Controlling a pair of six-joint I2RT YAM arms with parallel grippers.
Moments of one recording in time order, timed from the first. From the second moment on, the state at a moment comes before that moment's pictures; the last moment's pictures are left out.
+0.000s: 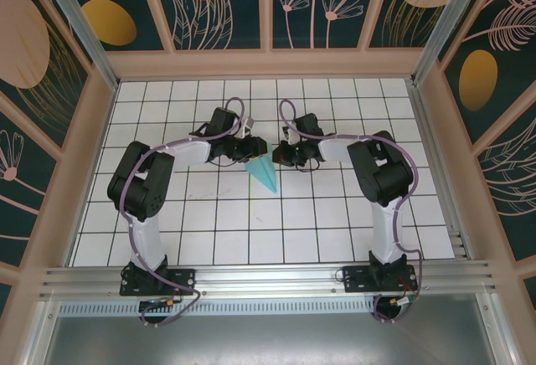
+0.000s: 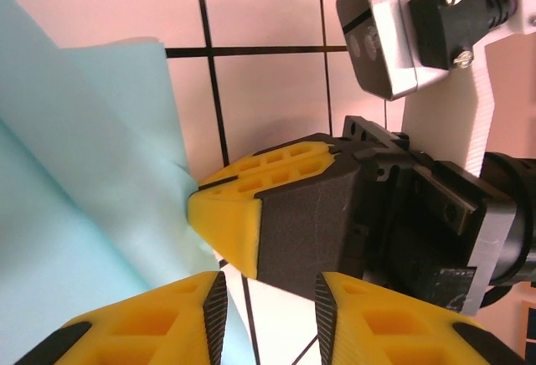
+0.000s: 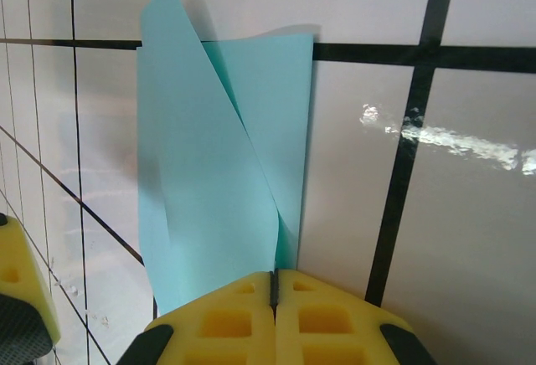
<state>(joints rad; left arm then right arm) -0.45 1.94 1.16 -0.07 0.67 -0.70 0.49 2.06 1.18 -0.08 -0.57 0.56</state>
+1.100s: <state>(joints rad) -0.45 2.07 1.18 -0.03 0.63 -0.70 0.49 2.04 1.20 -0.10 -0.55 0.54</state>
